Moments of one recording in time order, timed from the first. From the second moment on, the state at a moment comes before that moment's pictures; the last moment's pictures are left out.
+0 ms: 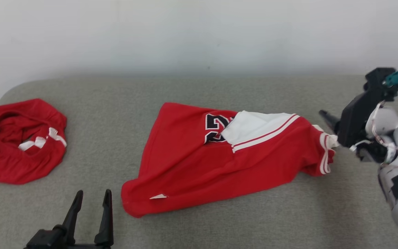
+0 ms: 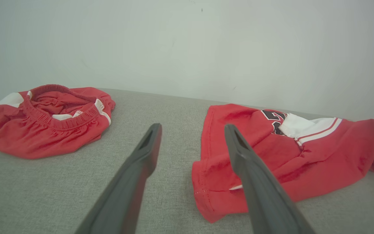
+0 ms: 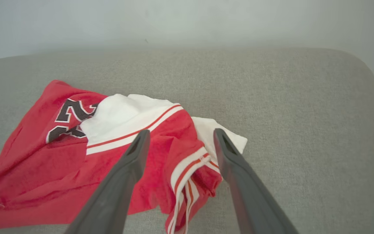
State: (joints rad) left arm 0.01 0.16 -0.10 0.10 -0.31 -0.01 -0.26; right arm -0.74 -0.33 0.17 0.63 0.48 0.13 0.65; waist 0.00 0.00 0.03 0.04
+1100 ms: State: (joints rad) left arm -0.12 0.10 -0.08 0.08 -0.26 -0.10 -0.26; right arm -0.94 -0.37 0.19 0.78 0.38 0.13 0.71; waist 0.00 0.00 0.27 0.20
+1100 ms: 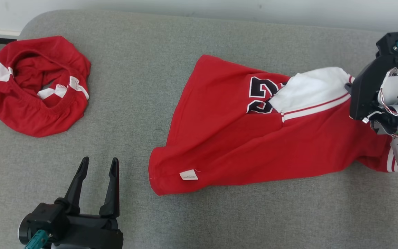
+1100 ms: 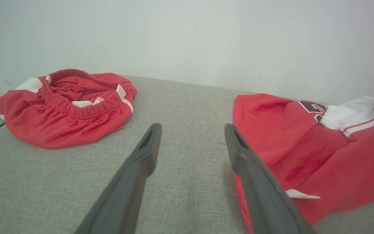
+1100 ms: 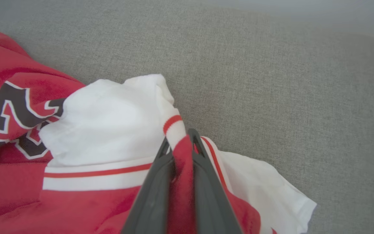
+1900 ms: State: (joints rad) left arm -0.01 0.10 -0.01 0.09 -0.24 -0.09 -0.26; right arm -0.14 -0.28 -0.05 0.02 0.45 0.13 0.62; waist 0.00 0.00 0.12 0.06
